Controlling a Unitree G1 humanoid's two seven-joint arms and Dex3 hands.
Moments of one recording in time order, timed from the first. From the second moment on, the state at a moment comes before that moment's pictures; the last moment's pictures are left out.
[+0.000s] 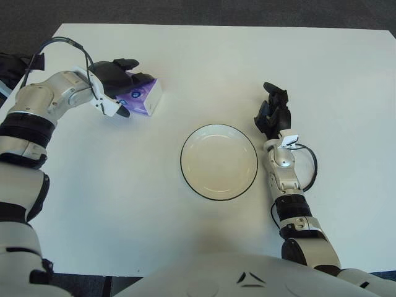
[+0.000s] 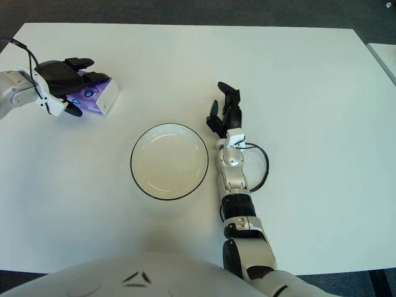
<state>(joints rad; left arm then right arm) -0.90 0.90 -0.47 0.68 1.01 -0.64 -0.20 -0.30 0.08 -0.08 0.41 -0.05 -0.33 -0.19</state>
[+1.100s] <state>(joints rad) -1.00 0.86 -0.54 0.92 1.09 -0.56 0.20 -0.28 0.08 -0.09 0.39 -0.05 -0.33 -0.17</state>
